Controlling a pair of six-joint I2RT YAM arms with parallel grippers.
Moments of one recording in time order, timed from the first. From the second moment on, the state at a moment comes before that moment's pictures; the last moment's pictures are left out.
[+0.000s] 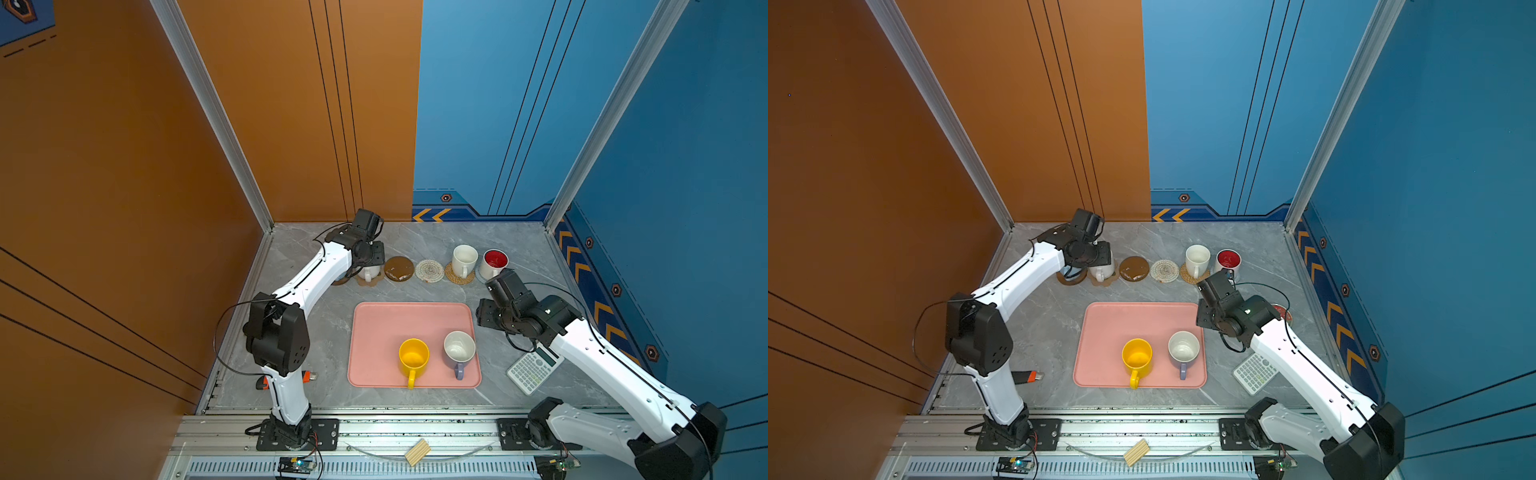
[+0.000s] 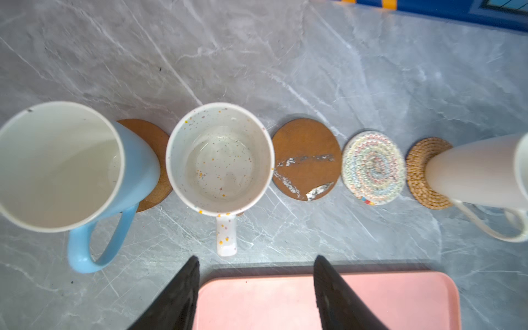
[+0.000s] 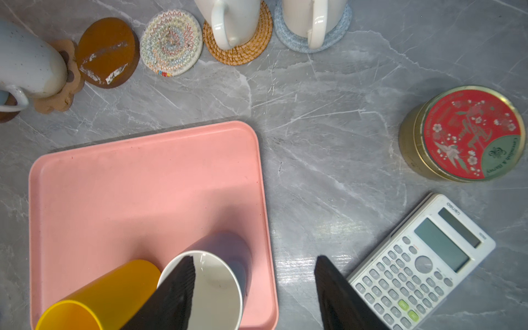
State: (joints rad) left arm -0.42 1.80 1.66 -0.79 -0.12 -0.45; right arm 0.59 1.11 1.03 -0.99 0.25 0.69
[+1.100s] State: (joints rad) left arm -0.62 1.38 1.31 -0.71 -0.21 -0.43; right arm 1.22 1.10 0.83 -1.04 0.36 1.24
